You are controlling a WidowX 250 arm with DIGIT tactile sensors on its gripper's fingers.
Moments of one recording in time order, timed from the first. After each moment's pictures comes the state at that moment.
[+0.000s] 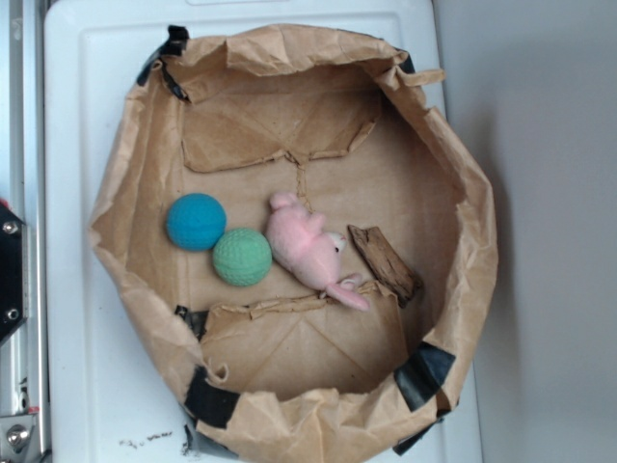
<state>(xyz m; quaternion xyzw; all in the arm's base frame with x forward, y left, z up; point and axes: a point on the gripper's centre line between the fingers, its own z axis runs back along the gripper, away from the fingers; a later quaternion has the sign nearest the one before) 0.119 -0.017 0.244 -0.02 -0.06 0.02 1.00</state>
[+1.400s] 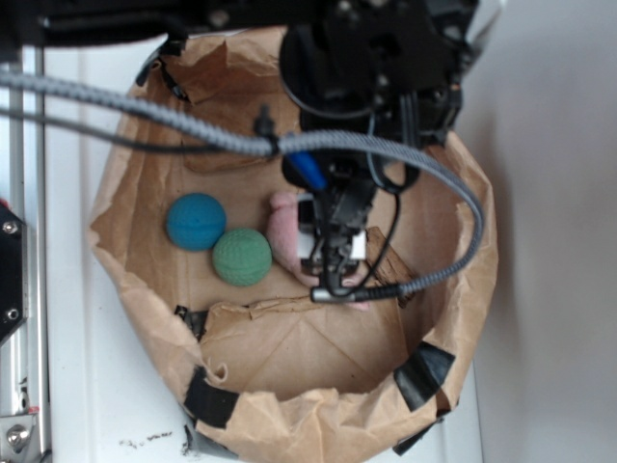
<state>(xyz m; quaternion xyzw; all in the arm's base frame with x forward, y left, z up) 0.280 0.042 0.161 -0.05 -0.06 -0.01 1.00</state>
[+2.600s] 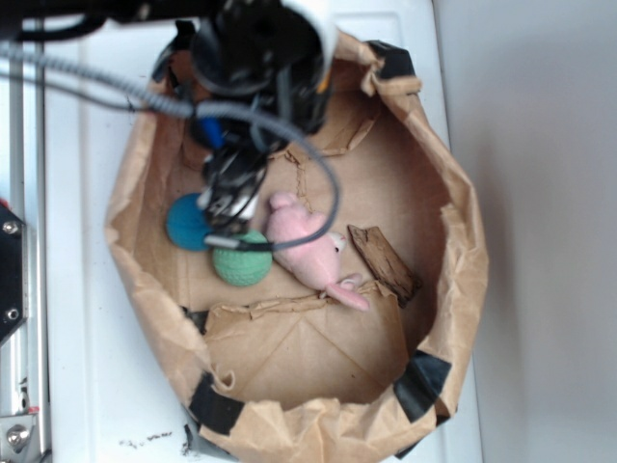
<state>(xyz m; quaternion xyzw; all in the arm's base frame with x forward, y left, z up) 0.234 0.071 0.082 -0.06 -0.05 -0.11 0.99</state>
